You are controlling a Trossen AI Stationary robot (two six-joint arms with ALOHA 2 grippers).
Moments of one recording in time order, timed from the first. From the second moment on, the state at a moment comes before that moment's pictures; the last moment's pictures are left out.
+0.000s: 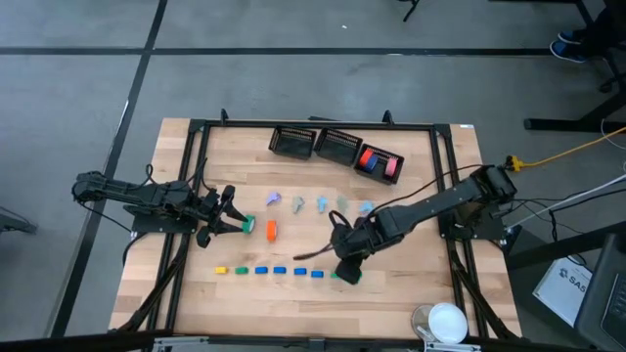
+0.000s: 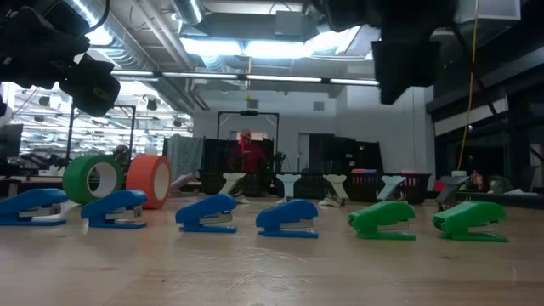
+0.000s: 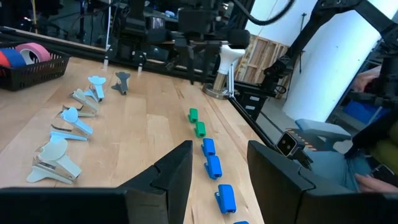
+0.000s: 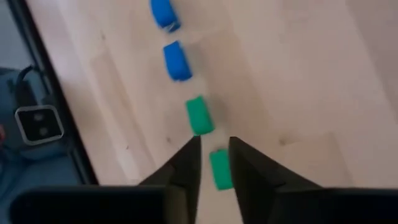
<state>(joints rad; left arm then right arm) -0.14 0.12 0.01 0.05 0.15 -0.29 0.39 1.76 1.35 -0.77 -0.05 0.81</state>
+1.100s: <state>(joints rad) -0.14 0.12 0.01 0.05 0.15 -0.29 0.59 1.97 1.35 -0.77 0.12 0.69</state>
